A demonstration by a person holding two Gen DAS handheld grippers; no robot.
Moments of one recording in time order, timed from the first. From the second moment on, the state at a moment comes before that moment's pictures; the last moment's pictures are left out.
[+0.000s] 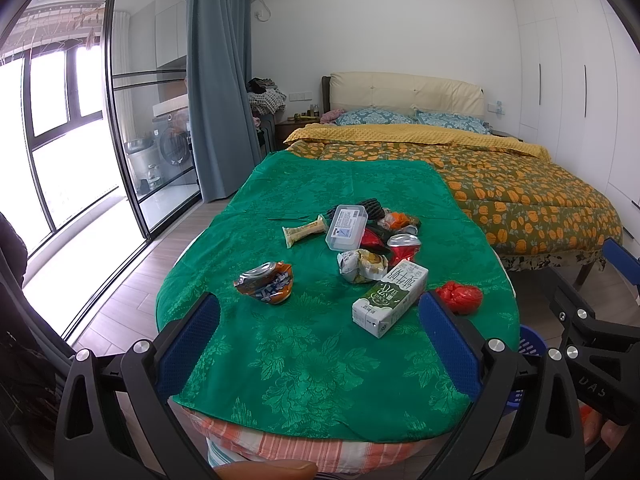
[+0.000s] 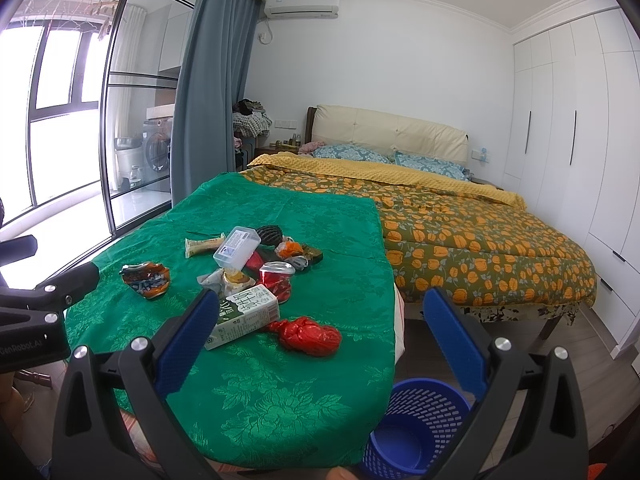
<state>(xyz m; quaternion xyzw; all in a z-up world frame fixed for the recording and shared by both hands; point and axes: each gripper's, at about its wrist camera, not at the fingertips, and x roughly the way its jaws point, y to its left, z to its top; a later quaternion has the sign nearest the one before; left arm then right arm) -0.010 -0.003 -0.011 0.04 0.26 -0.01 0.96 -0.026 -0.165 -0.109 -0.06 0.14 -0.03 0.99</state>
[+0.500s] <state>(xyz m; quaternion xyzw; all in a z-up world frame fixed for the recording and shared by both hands) -0.010 -0.003 -0.011 0.04 0.26 -0.01 0.96 -0.025 -0.166 -0.108 -0.06 0.14 -0.03 0.99</state>
